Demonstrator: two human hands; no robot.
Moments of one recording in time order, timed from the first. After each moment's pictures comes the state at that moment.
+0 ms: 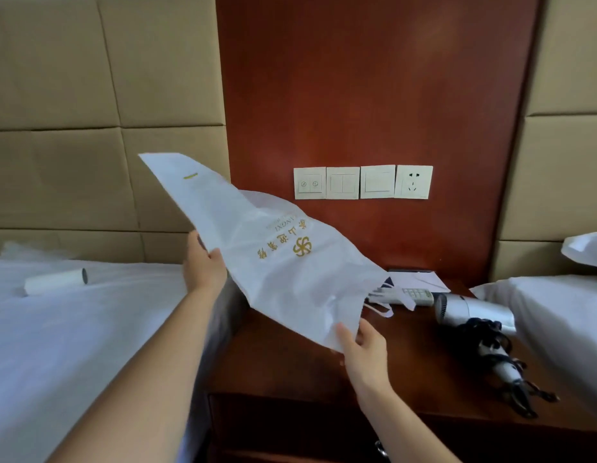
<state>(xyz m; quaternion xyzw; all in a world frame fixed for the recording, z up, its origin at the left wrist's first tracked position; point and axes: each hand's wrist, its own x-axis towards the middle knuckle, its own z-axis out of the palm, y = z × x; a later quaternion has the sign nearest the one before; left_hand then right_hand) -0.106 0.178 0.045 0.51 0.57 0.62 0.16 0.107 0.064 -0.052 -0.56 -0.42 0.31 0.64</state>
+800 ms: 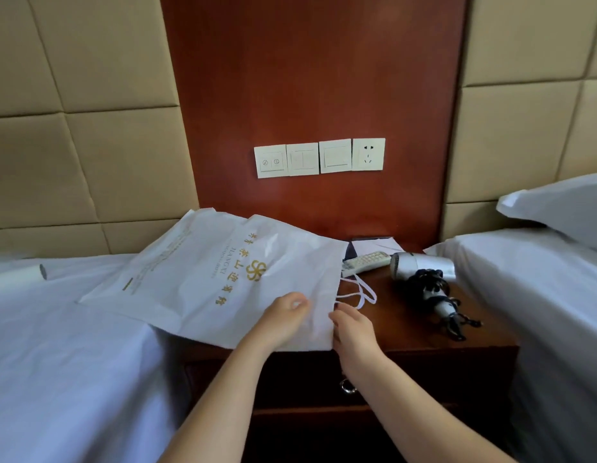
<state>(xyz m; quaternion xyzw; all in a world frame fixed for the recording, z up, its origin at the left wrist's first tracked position) 0.015 0.058 -0.019 0.72 0.52 0.26 0.37 0.131 0.026 -0.064 -0.52 -0.27 0.48 0.66</state>
